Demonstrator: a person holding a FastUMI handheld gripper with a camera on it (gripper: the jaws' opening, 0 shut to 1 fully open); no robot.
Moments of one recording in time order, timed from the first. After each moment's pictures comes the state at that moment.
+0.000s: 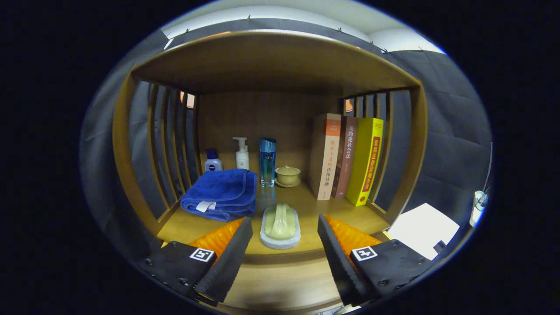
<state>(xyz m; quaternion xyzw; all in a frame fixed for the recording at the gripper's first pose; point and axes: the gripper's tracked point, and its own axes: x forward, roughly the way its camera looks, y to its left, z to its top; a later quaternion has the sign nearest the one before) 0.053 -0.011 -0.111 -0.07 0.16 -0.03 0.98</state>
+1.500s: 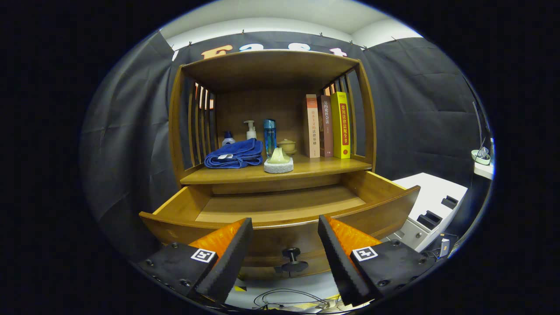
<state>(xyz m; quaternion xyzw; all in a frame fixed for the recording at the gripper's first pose) -0.136 -0.026 -0.197 -0.03 0.13 -0.02 0.99</state>
